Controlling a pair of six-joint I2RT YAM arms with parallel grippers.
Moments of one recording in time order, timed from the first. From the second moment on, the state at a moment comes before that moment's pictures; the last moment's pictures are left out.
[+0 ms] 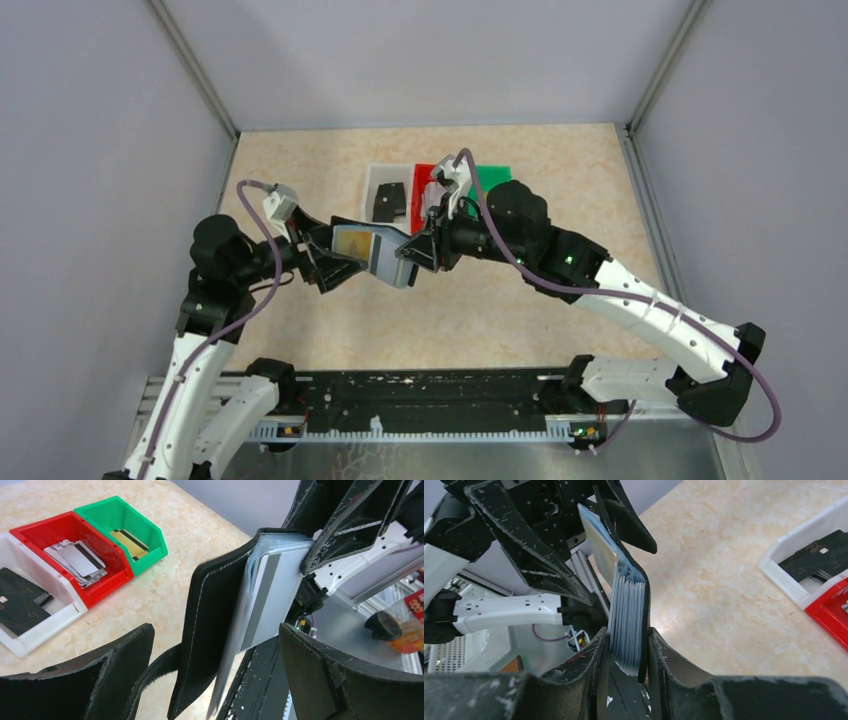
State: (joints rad) left arm -0.23 0.68 0.84 -0.24 0.88 -0.30; right arm 0.99 1.13 1.27 -0.37 -0.20 0.37
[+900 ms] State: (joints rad) left arm -0.23 0.63 0.92 -0.08 0.91 -0.51; right arm 0.89 1.05 1.07 -0.05 -0.35 0.55
